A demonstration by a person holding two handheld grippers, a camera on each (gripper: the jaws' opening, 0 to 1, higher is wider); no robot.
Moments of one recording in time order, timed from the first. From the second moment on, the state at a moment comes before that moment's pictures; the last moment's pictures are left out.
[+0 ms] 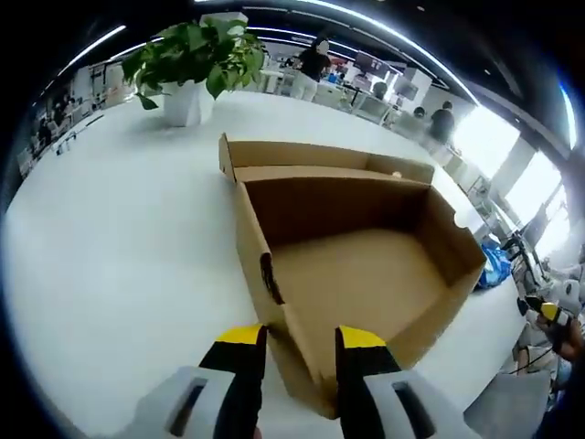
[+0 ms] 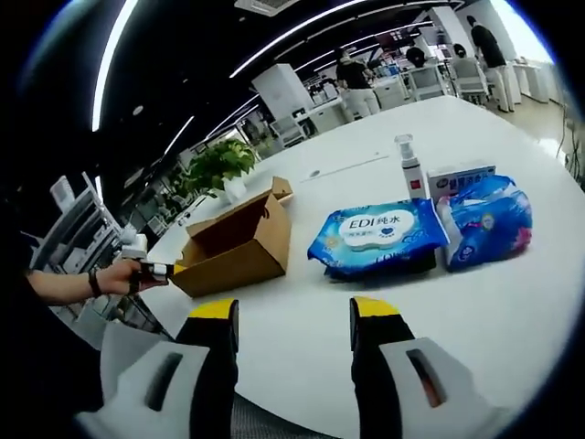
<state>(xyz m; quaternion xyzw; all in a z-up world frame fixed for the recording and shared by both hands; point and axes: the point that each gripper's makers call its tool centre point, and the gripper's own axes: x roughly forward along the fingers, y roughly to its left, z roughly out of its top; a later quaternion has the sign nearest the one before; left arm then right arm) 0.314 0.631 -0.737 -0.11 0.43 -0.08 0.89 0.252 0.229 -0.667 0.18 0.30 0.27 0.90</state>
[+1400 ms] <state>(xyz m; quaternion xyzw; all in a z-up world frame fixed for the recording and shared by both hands) 0.287 0.615 -0.738 -0.10 0.44 -0.12 0.88 0.304 0.287 -0.667 0.15 0.32 0.33 0.87</state>
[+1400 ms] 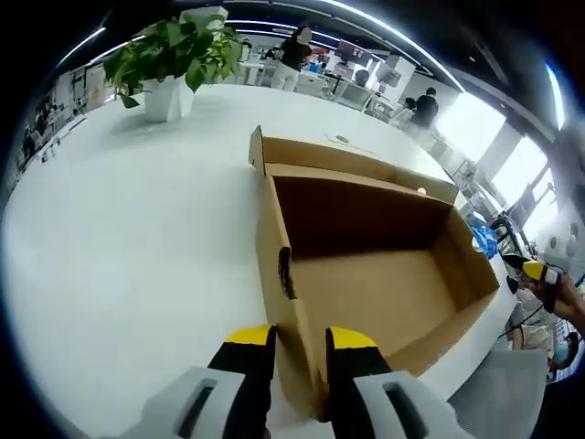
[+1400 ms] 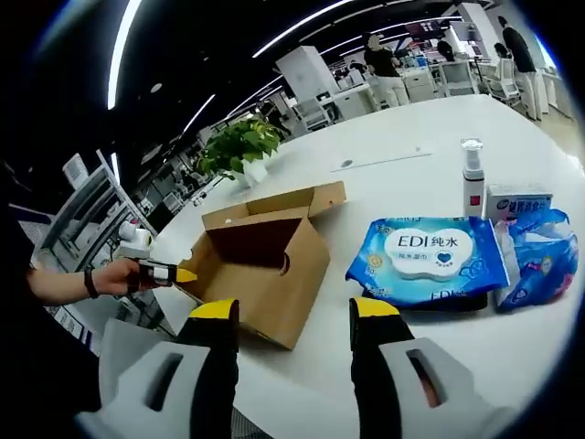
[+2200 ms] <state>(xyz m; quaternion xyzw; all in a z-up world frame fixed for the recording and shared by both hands) 0.274 0.608 -0.738 -0.13 0.45 -0.12 0.88 0.409 0.325 -0.668 0.16 0.32 0.31 0.88</state>
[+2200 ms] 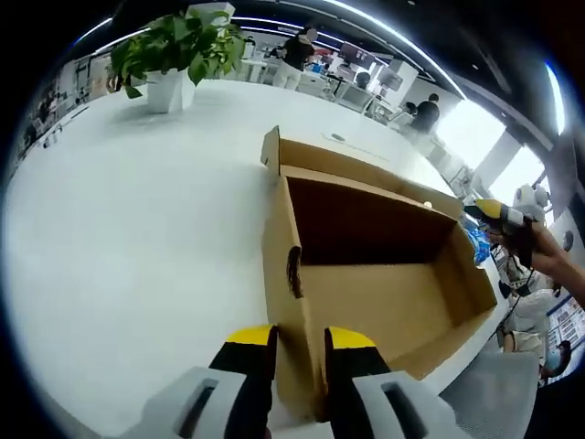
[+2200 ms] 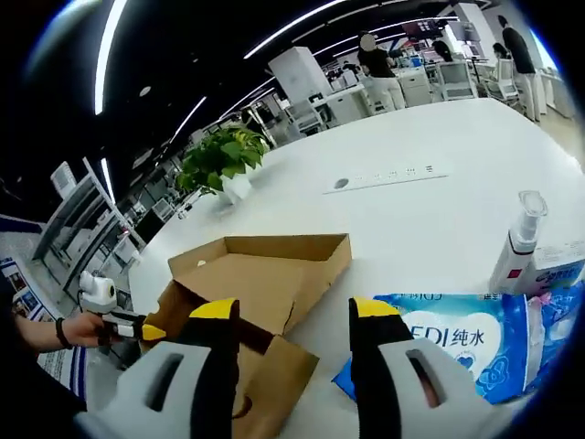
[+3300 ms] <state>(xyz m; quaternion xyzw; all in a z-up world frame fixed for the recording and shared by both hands) 0.276 0.609 -0.739 -0.15 0.45 -0.11 0.87 0.475 0.356 -0.716 0.17 0.39 0.28 0.86</state>
